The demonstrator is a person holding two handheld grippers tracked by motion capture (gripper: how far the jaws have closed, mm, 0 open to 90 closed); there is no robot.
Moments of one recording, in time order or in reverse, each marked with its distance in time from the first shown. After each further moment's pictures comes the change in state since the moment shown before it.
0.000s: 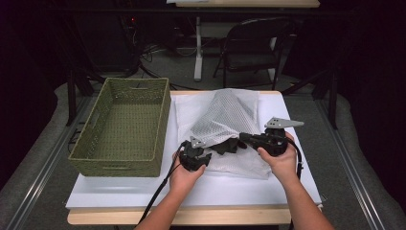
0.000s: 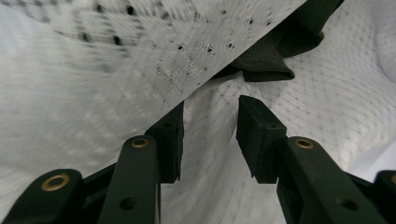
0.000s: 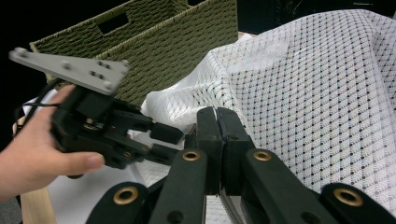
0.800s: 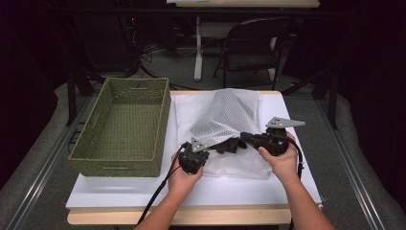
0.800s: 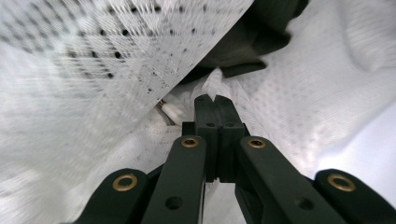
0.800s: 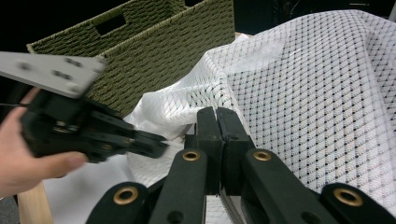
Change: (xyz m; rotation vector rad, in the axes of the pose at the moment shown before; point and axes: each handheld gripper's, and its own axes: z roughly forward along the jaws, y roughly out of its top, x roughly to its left) left arm -0.010 -0.001 -0.036 -0.061 -0.022 0.084; right arm -0.003 0.000 -0.001 -0.011 -0.011 0.002
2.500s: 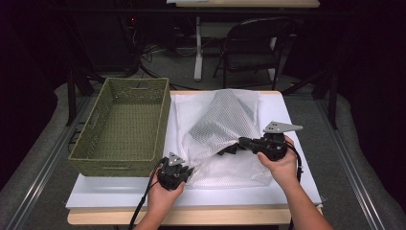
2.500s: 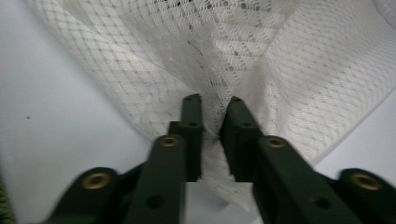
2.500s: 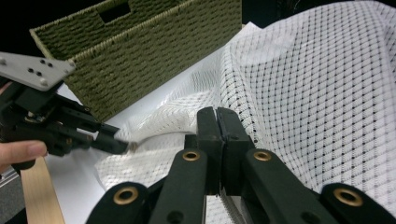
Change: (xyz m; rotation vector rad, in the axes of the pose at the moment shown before) left arm 0.020 -0.054 -0.034 0.068 0.000 -0.121; right arm 0.012 -0.007 -0.001 0.036 0.003 -0.034
